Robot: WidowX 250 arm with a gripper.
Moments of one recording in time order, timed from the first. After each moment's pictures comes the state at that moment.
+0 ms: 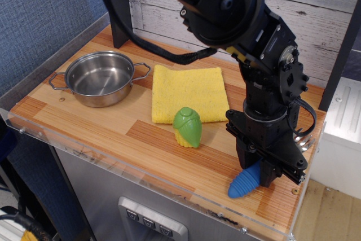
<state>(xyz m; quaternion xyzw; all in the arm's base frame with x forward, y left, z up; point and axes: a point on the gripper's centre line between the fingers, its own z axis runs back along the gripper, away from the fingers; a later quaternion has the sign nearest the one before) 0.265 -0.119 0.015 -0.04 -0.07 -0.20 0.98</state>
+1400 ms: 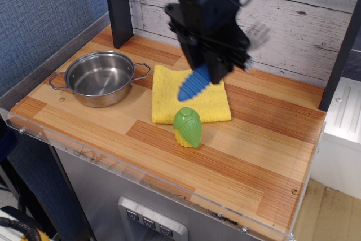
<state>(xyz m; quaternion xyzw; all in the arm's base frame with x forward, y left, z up) 0.280 -0.035 0.129 -0.03 -0.16 -0.15 0.97</state>
